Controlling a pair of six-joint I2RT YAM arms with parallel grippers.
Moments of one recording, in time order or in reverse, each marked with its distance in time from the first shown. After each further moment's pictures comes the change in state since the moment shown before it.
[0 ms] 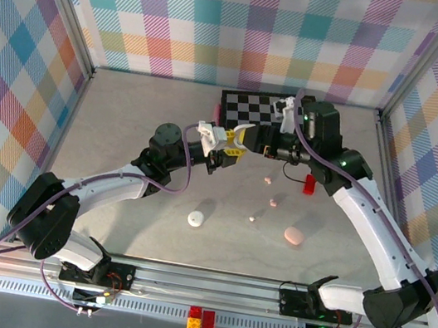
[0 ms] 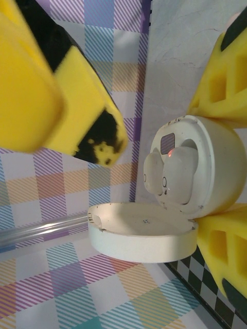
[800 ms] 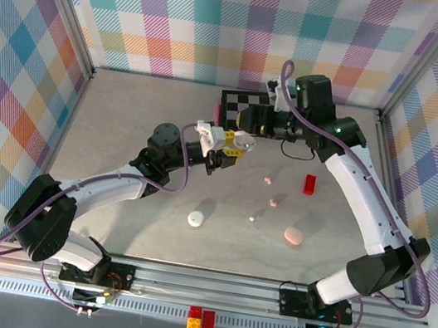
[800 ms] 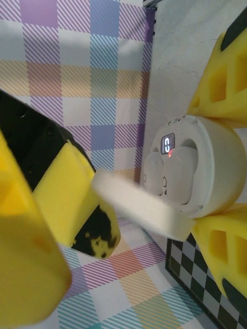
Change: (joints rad) left arm 0.000 -0.020 -0.002 -0.007 0.017 -0.026; right arm -0.025 0.231 0.325 -0.231 0.019 -0.154
